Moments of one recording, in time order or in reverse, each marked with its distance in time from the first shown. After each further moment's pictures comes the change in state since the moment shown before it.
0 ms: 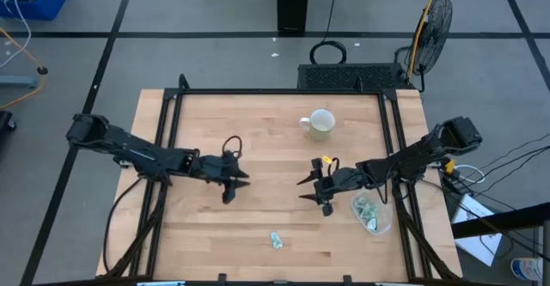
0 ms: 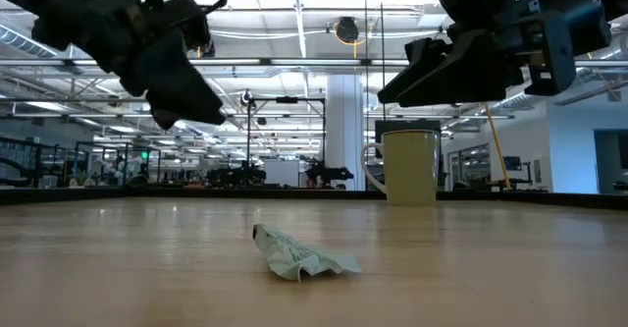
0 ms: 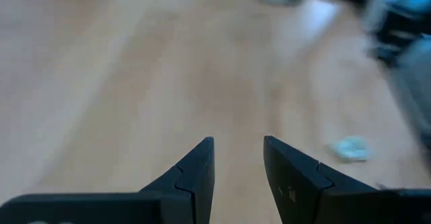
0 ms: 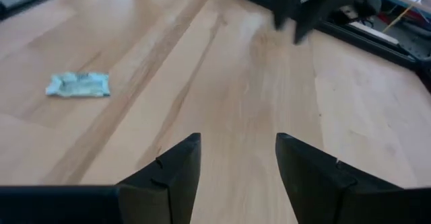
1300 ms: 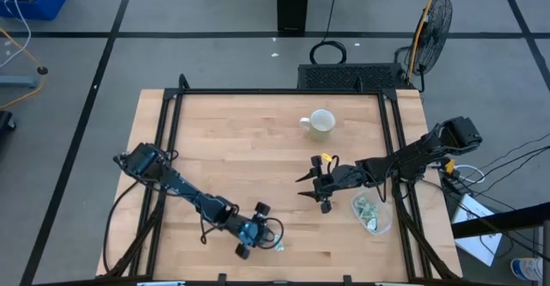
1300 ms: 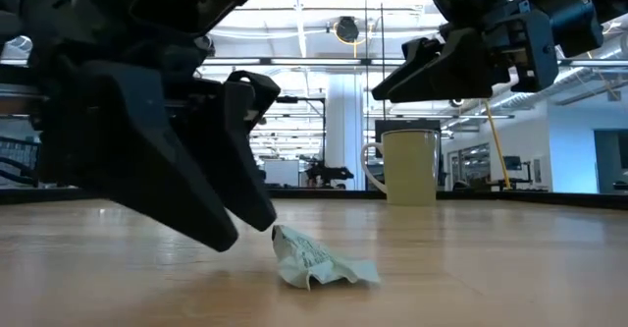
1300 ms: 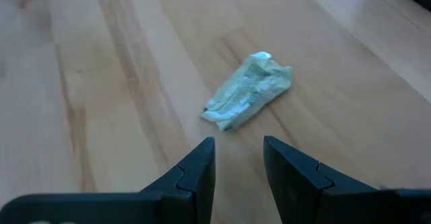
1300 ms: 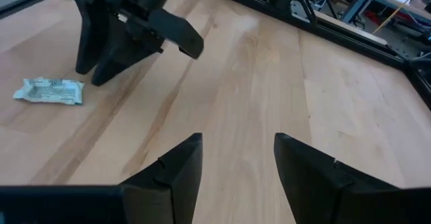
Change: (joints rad) left arm -0.337 0.686 0.505 -0.021 -0.079 0.512; right arm -0.025 0.000 0.000 0.023 -0.002 -0.001
